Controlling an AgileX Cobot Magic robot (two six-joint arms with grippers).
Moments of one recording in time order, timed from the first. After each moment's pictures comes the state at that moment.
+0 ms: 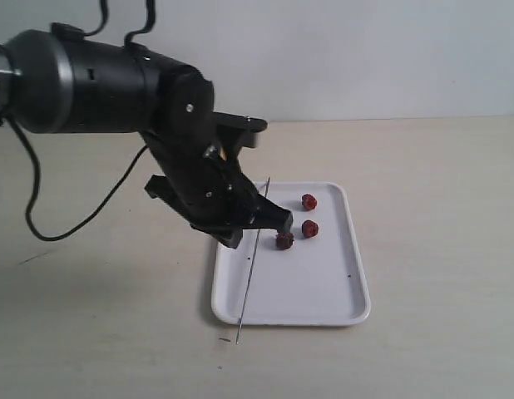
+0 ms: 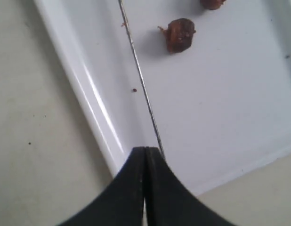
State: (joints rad) left arm -0.75 1.98 -1.44 -0.02 0.82 -0.25; right arm -0.19 0.01 0.00 -0.13 0.32 0.28
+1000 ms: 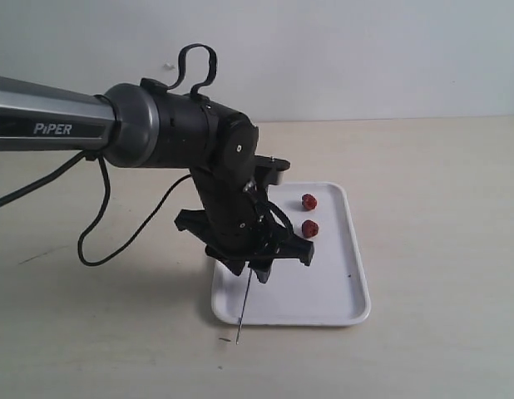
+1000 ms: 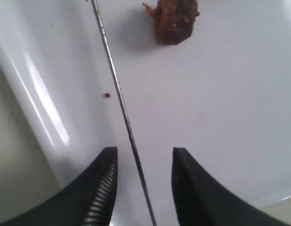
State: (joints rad) left arm -0.77 2.16 -1.53 -0.06 0.83 -0.29; right arm -0.19 0.01 0.00 -0.13 0.32 0.28
